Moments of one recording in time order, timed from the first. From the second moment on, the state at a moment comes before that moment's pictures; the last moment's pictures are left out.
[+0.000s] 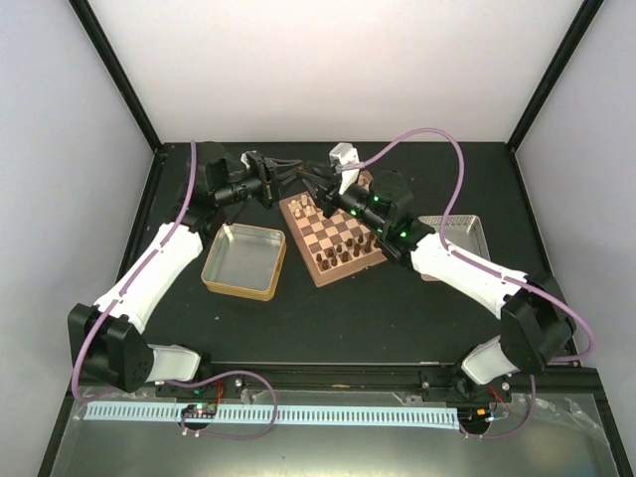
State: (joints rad) left arm -0.32 1.32 1.16 0.00 0.71 -1.92; right arm 0.73 1.49 1.09 0.49 -0.23 0.14
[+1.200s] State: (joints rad) left arm -0.19 1.32 1.21 -0.59 0.48 -0.82; right arm 0.35 1.63 1.46 -0.72 -0.12 0.32
